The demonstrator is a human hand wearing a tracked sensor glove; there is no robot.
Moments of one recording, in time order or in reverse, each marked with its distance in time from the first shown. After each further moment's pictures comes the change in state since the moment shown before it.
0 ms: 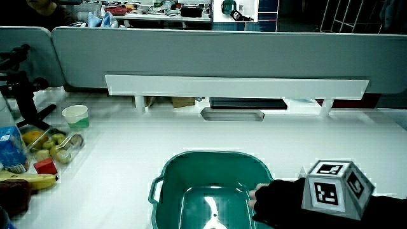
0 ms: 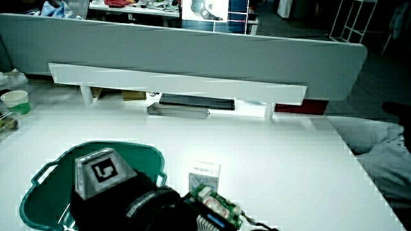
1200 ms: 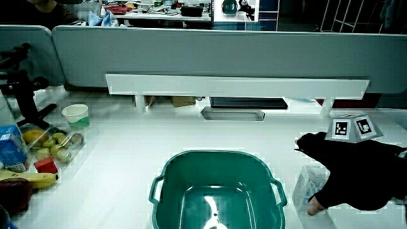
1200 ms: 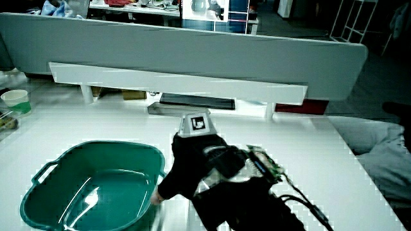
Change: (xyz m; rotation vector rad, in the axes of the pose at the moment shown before) arm 0.162 0.022 0.010 0.027 0.190 -0.410
